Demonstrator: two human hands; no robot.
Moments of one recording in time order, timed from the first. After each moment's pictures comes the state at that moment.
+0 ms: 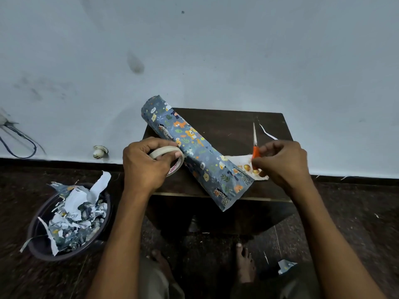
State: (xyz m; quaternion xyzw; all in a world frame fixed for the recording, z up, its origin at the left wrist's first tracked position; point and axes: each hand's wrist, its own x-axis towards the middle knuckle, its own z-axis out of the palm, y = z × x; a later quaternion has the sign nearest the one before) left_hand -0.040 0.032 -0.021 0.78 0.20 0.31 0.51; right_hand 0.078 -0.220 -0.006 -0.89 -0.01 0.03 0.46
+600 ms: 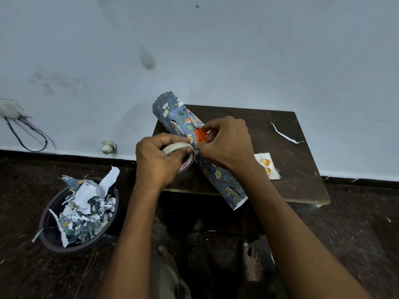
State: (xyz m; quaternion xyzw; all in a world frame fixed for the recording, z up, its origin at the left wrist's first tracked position) left_hand -0.036 0.037 -0.024 0.78 0.19 0.29 0.52; right_hand 0.061 -0.097 0.011 -0.88 -0.27 -0.01 0.38
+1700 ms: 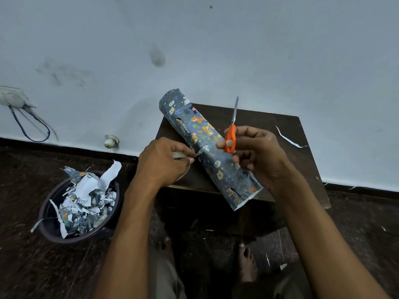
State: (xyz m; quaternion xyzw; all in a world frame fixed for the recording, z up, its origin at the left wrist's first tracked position) left_hand -0.048 0.049 -0.018 0.89 0.23 0.12 0.37; right_hand 0.053 -0.146 0.021 -0.64 -0.11 0.29 0.71
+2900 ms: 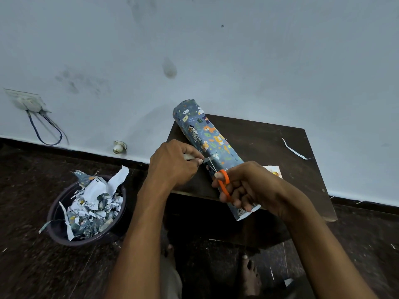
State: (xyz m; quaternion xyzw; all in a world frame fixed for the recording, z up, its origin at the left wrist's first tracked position) left_hand -0.043 0.048 -0.008 0.89 0.25 0.12 0.36; right_hand 0.025 -0.142 0.028 -0.73 -0.11 0.48 0.48
